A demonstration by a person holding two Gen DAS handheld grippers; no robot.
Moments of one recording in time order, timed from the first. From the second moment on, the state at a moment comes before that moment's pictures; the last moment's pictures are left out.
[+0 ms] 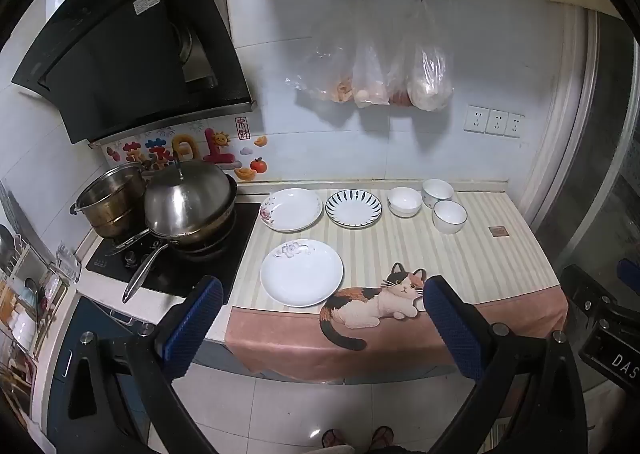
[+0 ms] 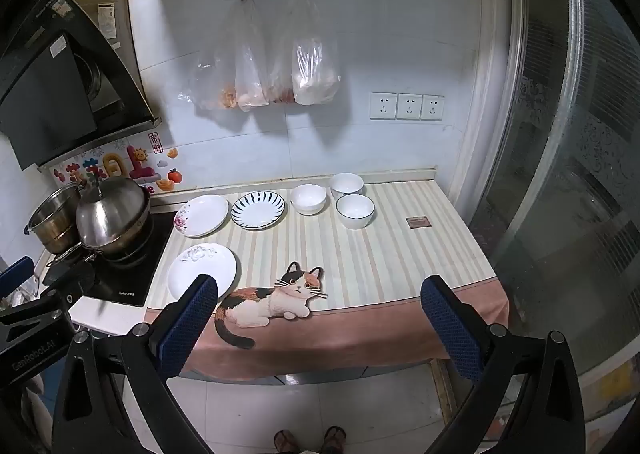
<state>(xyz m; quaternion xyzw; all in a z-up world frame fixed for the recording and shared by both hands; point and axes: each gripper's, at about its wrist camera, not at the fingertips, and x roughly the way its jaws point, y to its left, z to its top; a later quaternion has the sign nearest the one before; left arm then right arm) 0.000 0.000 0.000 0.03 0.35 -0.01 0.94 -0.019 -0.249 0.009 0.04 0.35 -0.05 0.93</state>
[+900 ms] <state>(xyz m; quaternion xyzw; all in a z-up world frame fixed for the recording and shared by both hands) -0.001 0.000 0.017 0.02 0.34 -0.01 0.94 -0.023 -0.246 0.010 0.04 0.35 -0.04 0.94</state>
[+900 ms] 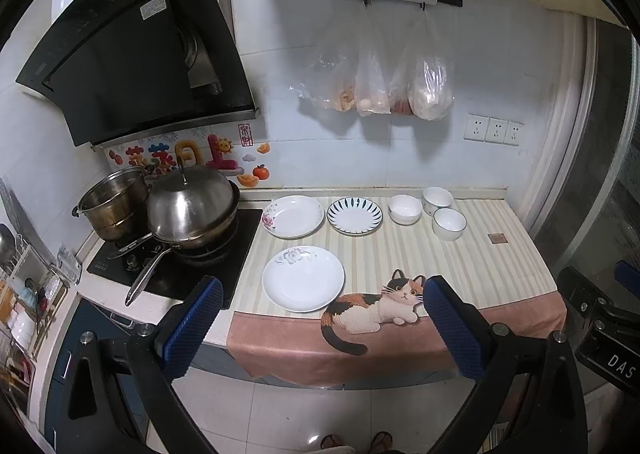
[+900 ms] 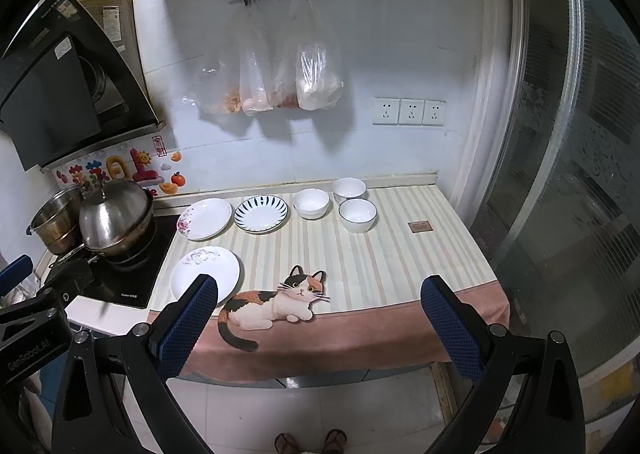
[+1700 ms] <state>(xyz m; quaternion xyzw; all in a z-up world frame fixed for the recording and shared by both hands) -0.004 -0.007 0.023 0.03 0.33 -0.01 0.94 -0.030 -0.248 0.022 0.04 0.34 -0.04 0.94</state>
